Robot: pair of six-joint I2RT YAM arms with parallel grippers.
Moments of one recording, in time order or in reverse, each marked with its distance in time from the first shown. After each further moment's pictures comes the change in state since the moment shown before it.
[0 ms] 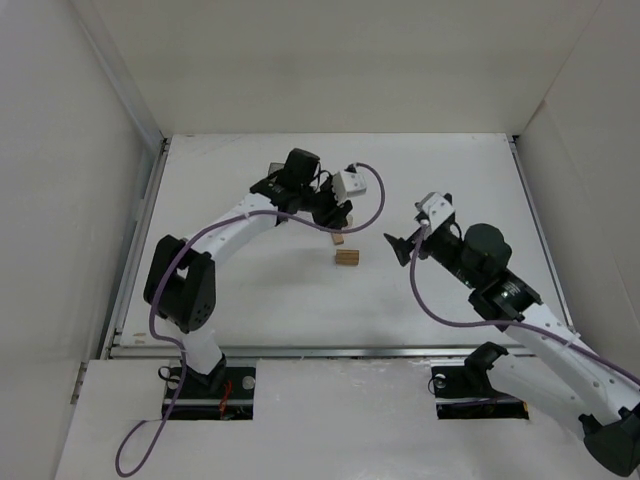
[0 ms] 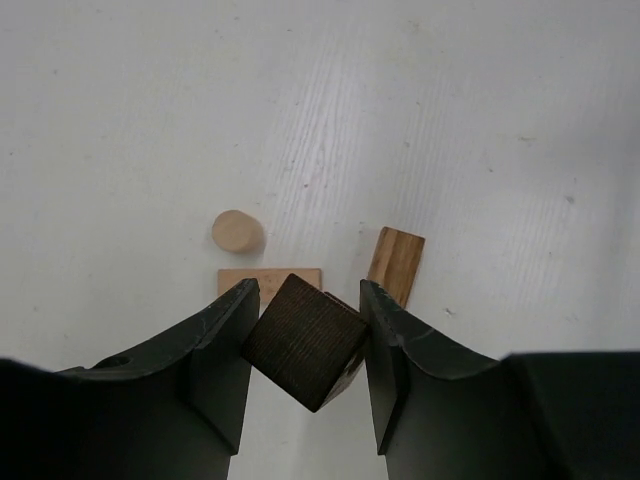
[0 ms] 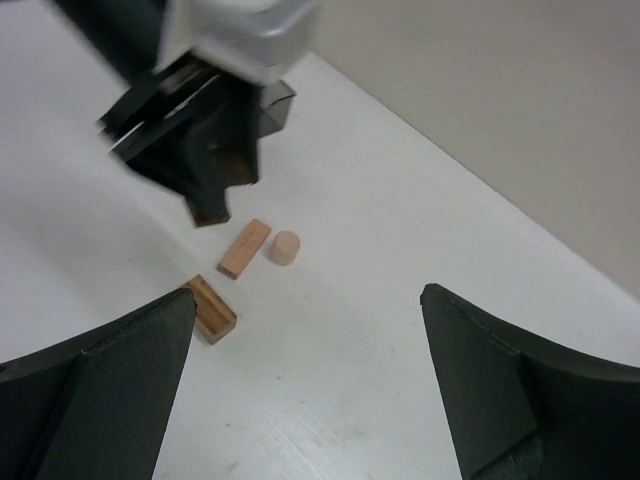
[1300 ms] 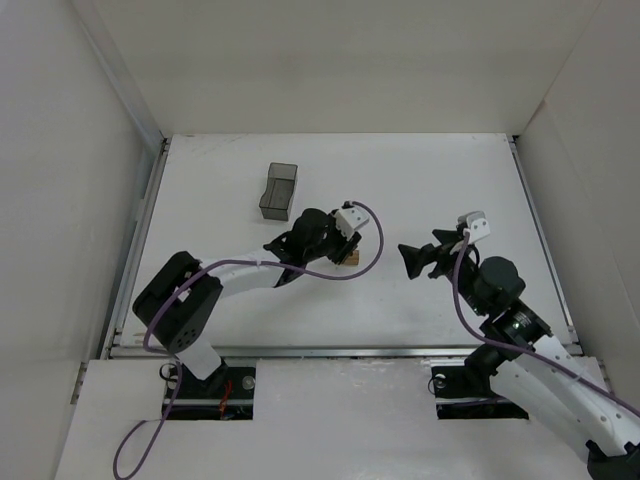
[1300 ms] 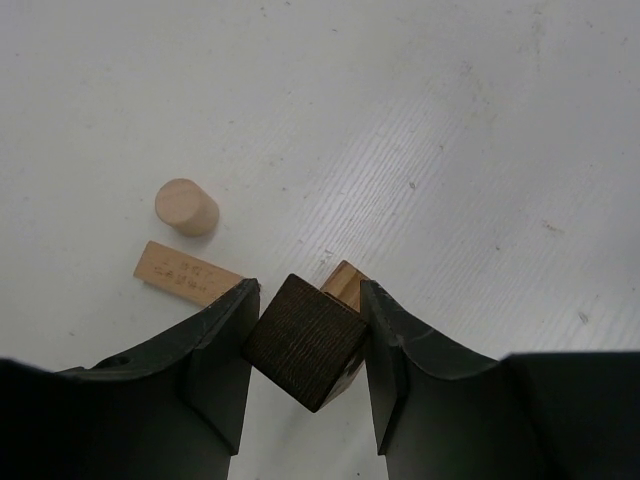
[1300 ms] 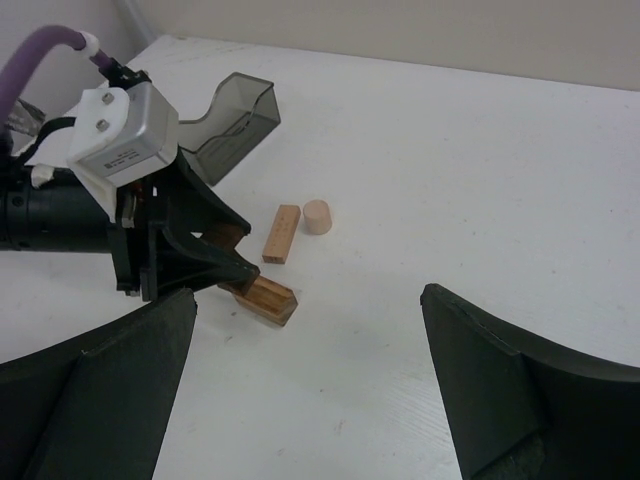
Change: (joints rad) left arm -0.210 -0.142 -0.574 0.746 -0.442 -0.394; right arm 0.000 -0.267 -0.209 -0.003 0.222 0.473
